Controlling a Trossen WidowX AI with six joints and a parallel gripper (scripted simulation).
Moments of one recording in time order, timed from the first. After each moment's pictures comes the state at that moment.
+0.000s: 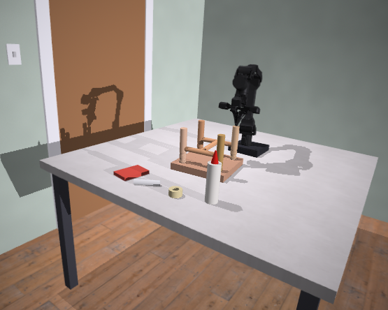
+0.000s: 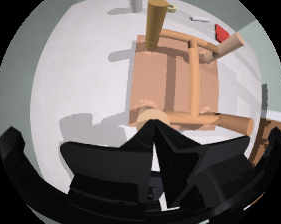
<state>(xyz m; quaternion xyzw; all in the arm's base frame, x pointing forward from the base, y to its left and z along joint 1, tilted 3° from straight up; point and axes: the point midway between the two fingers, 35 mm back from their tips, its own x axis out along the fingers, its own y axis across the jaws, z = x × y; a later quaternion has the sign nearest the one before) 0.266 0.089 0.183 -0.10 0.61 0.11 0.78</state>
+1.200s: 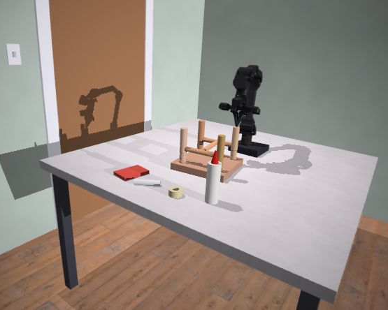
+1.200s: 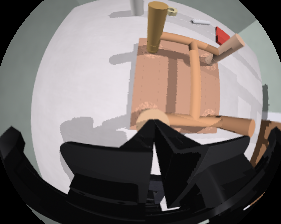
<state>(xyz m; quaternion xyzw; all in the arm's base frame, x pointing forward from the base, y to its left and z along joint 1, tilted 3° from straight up) 0.264 0.090 0.181 -0.10 0.59 0.12 0.79</state>
